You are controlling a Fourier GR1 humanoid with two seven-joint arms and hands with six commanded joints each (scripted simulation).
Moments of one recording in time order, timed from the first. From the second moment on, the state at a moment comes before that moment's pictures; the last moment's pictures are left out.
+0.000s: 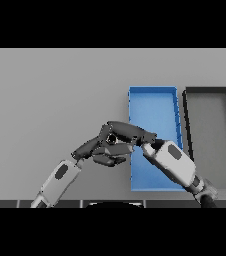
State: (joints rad) left arm -0.27 0.15 -0.51 -1.54 -0.08 -0.32 0.06; right arm -0.67 -0.28 0.49 -1.78 -0.64 0.32 0.31
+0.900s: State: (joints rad) left arm -0.24 0.18 -0.51 -1.58 -0.06 -0.34 0.07; right arm -1.03 -0.51 0.13 -1.40 -0.80 0.07 0.42
